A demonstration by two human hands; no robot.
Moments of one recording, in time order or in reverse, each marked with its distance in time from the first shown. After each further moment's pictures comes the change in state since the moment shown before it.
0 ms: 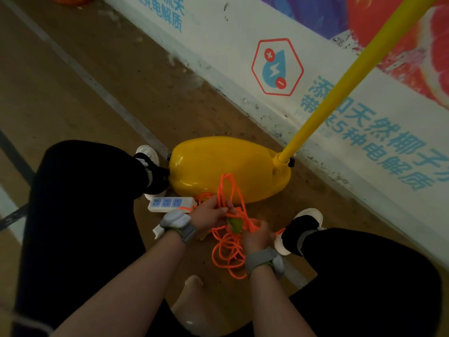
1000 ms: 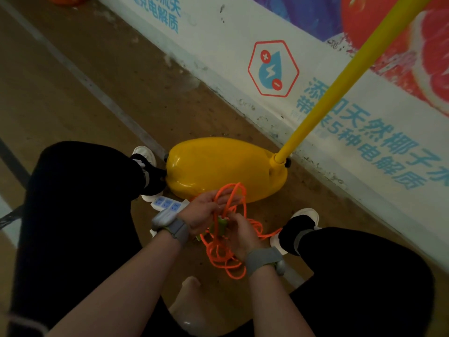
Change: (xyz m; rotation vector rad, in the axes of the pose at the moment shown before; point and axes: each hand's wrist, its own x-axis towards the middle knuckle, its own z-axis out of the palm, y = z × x) left_hand 0.000 0.010 -0.006 -0.395 -0.179 0.052; right_hand -0.040 -0.048 -0.017 0.809 -0.698 0.184
